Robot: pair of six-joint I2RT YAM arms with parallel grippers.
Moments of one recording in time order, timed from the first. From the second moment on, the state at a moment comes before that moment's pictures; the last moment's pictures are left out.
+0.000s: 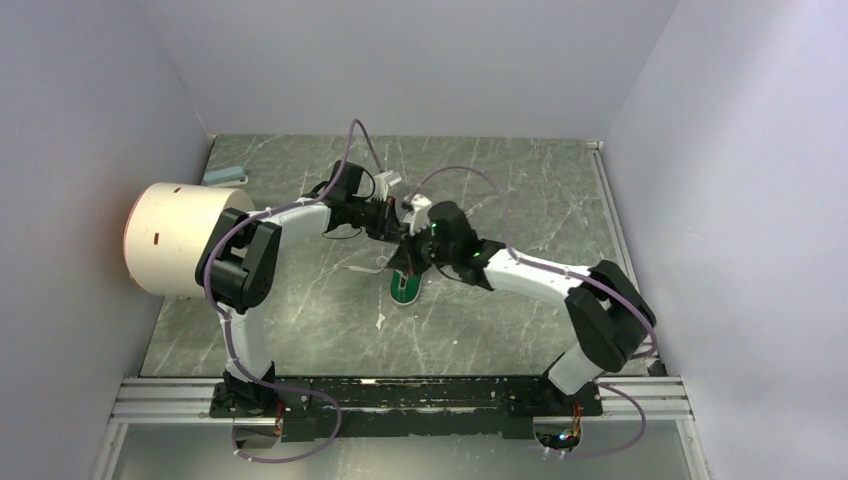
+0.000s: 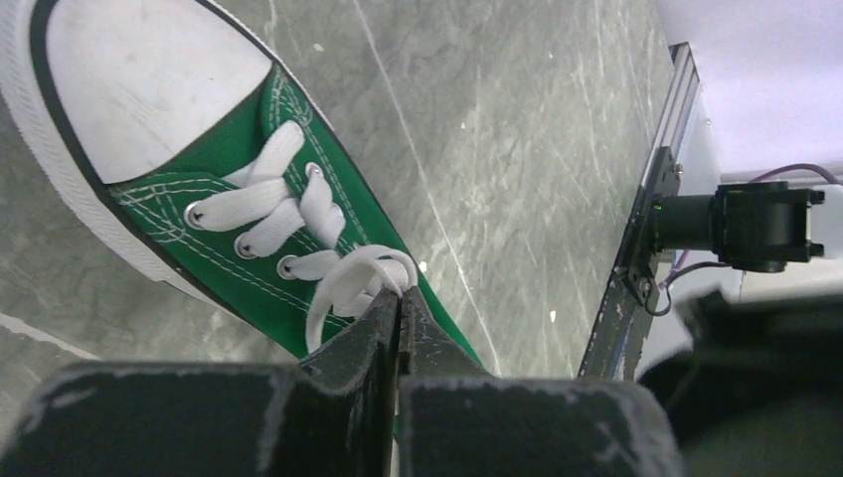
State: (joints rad) left arm -0.42 1.94 1.22 -0.09 0.85 -0.21; right arm 0.80 1.59 0.91 0.17 -0.31 0.31
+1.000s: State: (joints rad) left arm -0.42 1.90 1.22 -0.23 0.82 -0.16; right arm 0.40 1.31 0.65 -0.01 -0.65 0.09
